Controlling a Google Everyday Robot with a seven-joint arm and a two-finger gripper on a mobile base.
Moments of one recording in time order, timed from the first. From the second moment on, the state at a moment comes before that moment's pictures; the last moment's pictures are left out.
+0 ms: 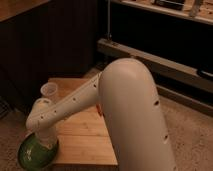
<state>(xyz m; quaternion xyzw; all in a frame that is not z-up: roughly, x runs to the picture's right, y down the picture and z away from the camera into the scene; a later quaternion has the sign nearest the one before) -0.284 0.272 0.722 -0.38 0.02 0.25 0.89</state>
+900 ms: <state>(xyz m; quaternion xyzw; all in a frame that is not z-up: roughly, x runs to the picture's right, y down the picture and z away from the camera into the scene) -0.275 0.267 0.735 -0.38 0.02 0.25 0.89</state>
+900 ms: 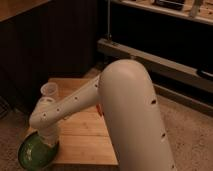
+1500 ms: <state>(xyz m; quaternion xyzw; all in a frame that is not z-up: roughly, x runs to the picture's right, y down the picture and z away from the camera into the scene) -0.269 0.265 0.749 -0.38 0.02 0.25 0.89</state>
